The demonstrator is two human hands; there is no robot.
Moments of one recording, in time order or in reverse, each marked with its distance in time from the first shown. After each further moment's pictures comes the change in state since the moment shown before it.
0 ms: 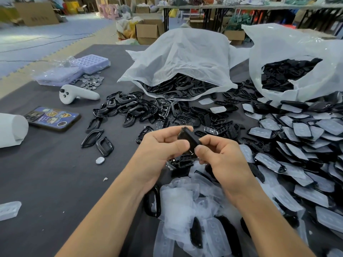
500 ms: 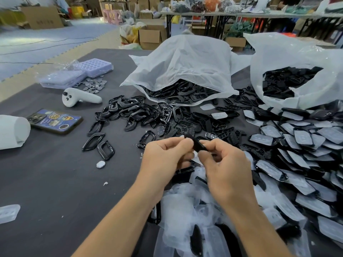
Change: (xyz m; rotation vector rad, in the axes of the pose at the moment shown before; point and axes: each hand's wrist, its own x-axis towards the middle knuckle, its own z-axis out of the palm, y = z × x) left_hand 0.001 -0.009 0.021 0.009 0.294 -0.083; right_hand -0.007 0.007 0.005 -0.432 0.257 -0.163
